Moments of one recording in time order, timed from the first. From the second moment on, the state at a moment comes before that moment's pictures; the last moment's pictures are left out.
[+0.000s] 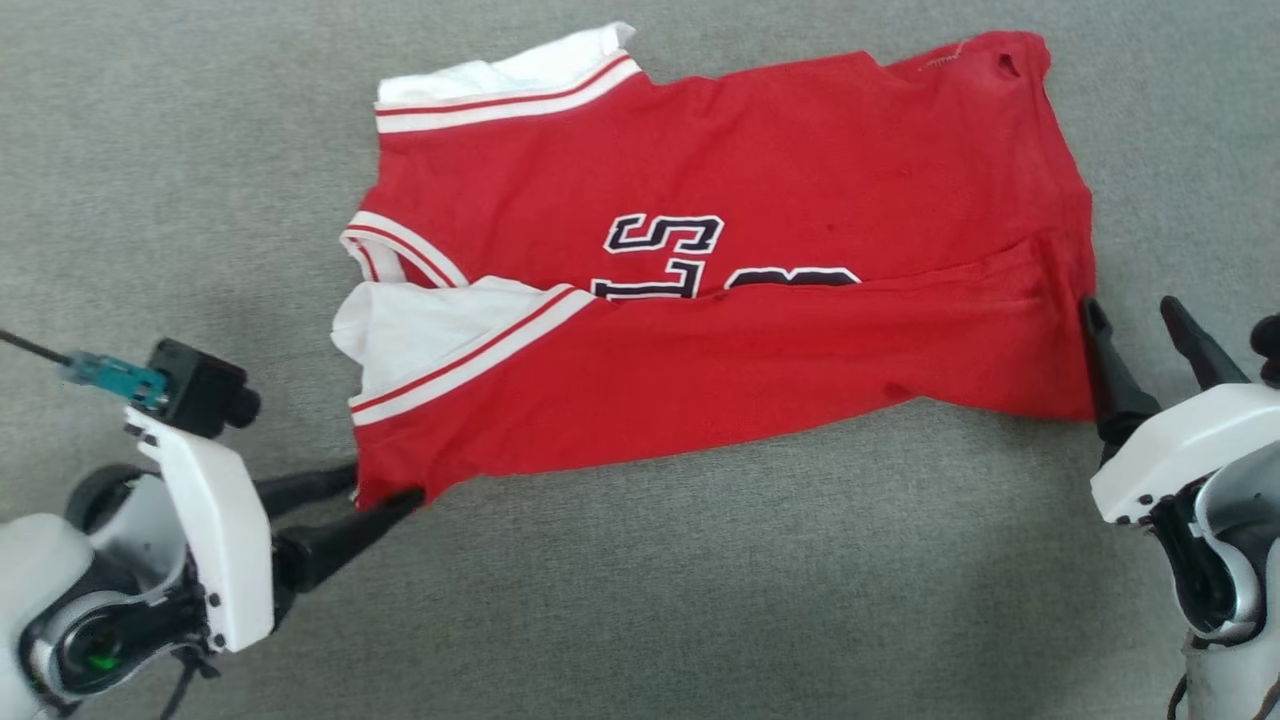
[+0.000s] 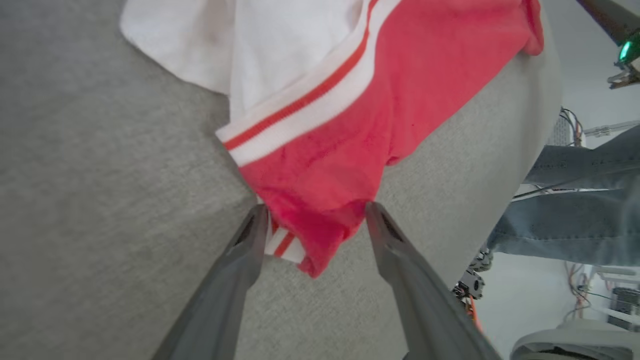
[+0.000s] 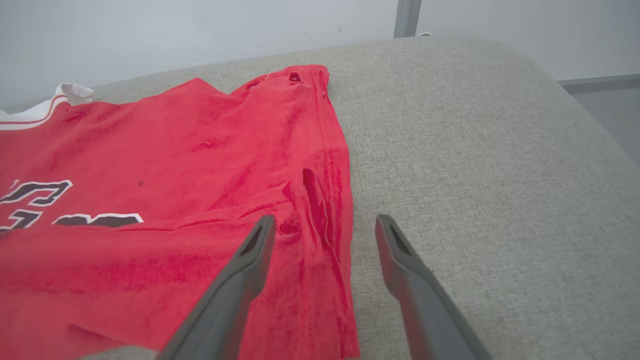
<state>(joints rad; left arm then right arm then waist) -0.67 1.06 -1.05 -0.04 -1.43 -0.13 0.26 -0.26 -0.12 -0.18 0.02 0.27 0.13 0.31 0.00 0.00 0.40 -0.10</state>
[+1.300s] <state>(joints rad) -0.69 0.96 -1.10 0.00 -1.52 -0.13 0.17 -0.29 -0.26 -0.12 0.08 0.30 0.13 0.69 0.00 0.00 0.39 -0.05</state>
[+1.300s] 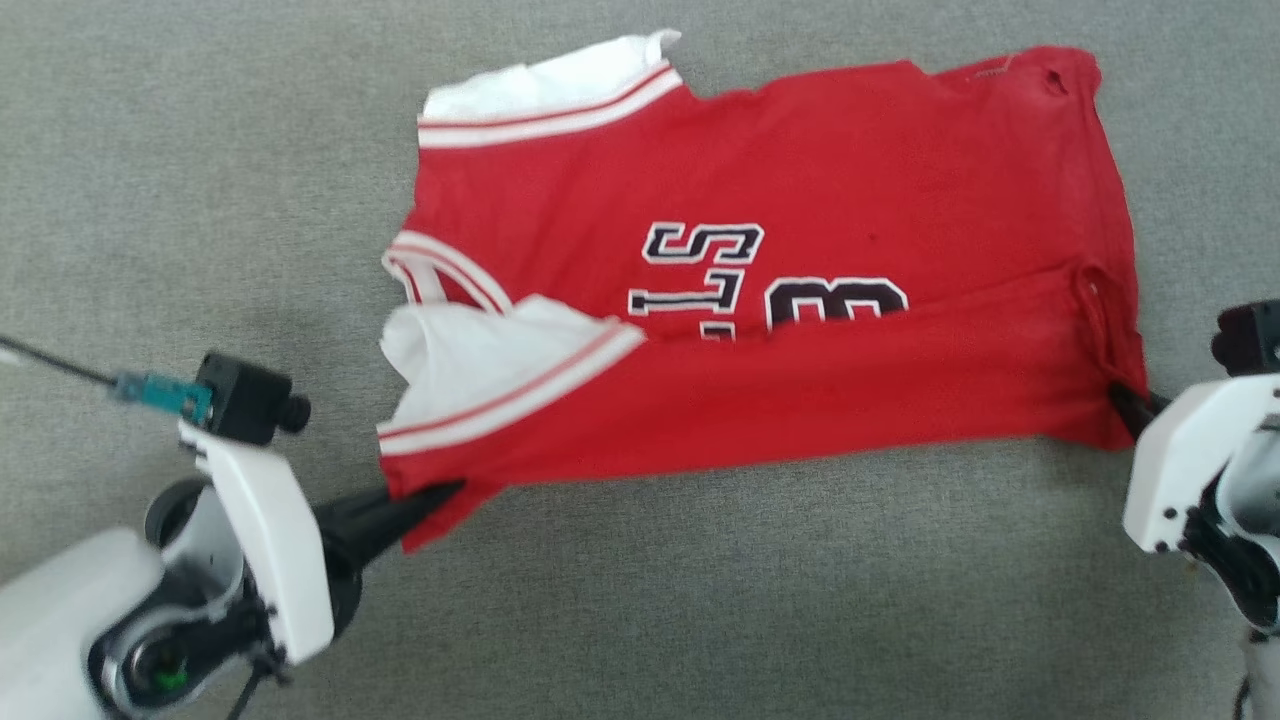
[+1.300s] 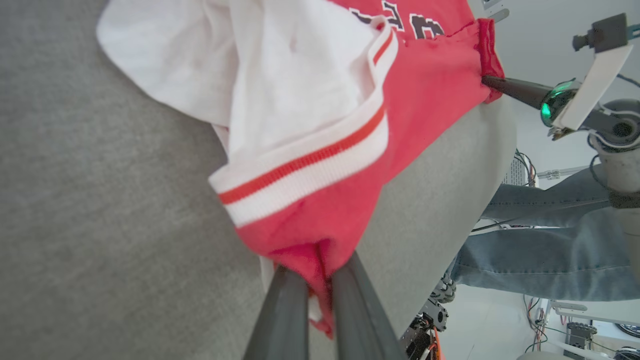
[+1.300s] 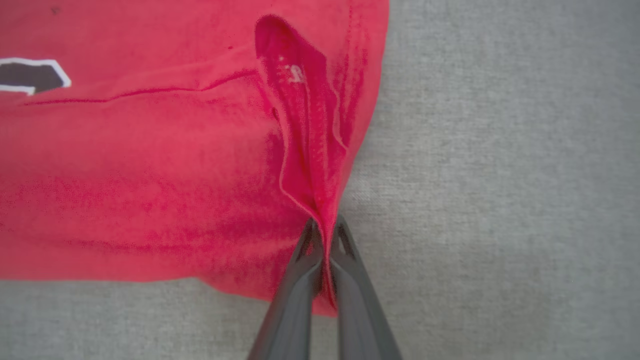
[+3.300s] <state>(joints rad) -1.20 1.07 -1.11 0.36 -1.57 -0.13 0.55 -0.21 -0.05 0.05 0.05 0.22 0.13 -0.21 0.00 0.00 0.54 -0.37</state>
